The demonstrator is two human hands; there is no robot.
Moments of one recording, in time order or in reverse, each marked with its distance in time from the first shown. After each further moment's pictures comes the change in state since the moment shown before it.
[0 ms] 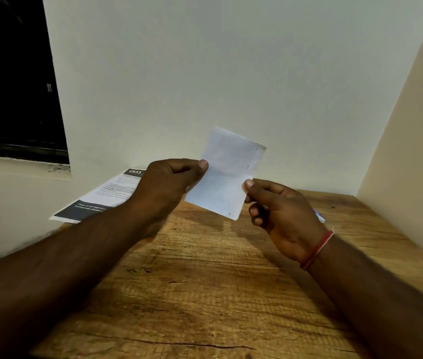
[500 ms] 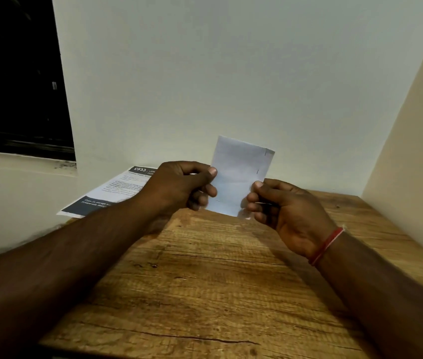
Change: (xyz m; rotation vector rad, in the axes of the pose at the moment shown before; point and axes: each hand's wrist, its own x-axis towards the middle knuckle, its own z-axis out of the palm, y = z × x) left_hand -0.001 0.004 0.002 -0.073 -0.139 -0.137; right_hand -0.001 -0.012 -0.008 0.034 -0.039 0.111
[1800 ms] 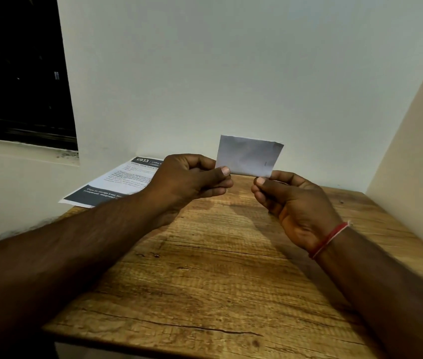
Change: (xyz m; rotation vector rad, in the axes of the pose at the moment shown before) left_hand -0.012 -0.004 0.014 -0.158 0.013 0.013; right_hand 0.001 0.008 0.006 0.155 0.105 -0.096
